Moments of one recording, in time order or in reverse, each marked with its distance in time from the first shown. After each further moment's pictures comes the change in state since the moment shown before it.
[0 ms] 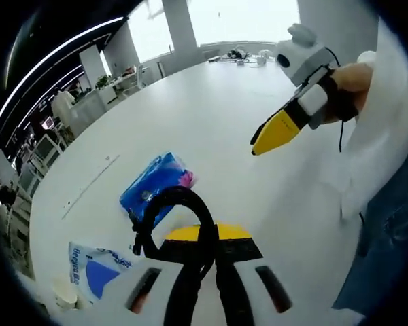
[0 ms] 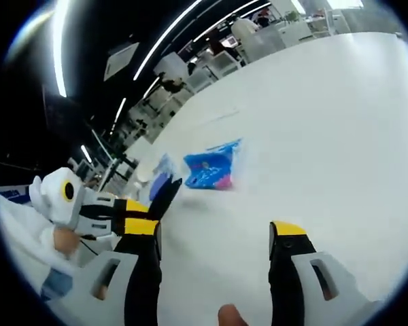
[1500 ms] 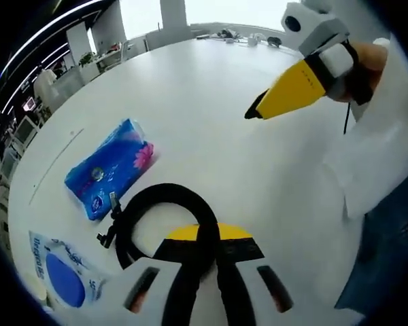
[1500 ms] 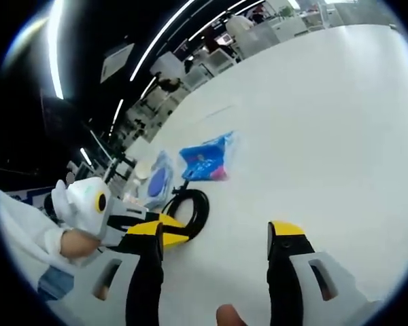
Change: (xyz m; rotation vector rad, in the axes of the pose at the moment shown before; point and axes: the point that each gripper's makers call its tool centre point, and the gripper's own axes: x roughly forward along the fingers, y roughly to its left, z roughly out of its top) left arm 0.042 -0.030 -0.028 -0.062 0.102 -0.111; right arm -0.006 -0.005 -0.012 0.027 0.012 0.002
